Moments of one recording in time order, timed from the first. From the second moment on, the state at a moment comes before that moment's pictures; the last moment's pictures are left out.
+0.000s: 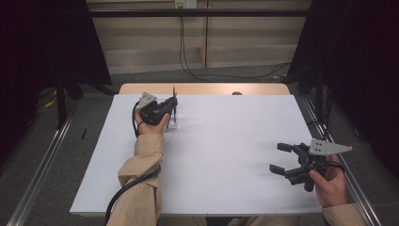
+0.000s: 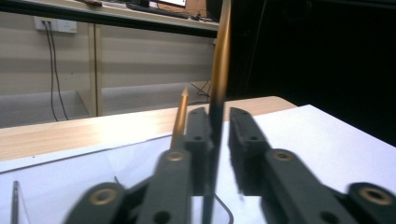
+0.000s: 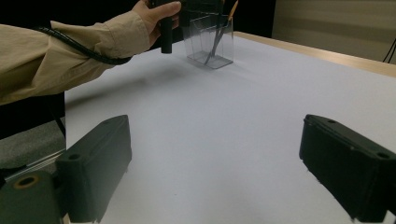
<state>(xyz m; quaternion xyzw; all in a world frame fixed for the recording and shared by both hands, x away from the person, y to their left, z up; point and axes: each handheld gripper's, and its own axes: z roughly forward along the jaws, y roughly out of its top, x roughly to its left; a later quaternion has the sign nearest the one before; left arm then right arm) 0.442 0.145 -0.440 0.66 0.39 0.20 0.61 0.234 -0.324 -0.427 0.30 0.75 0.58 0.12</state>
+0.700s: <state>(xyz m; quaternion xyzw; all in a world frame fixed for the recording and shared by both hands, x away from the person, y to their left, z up) 0.425 0.161 -0.422 0.67 0.39 0.17 0.61 0.233 -0.318 -0.424 0.29 0.75 0.58 0.13</state>
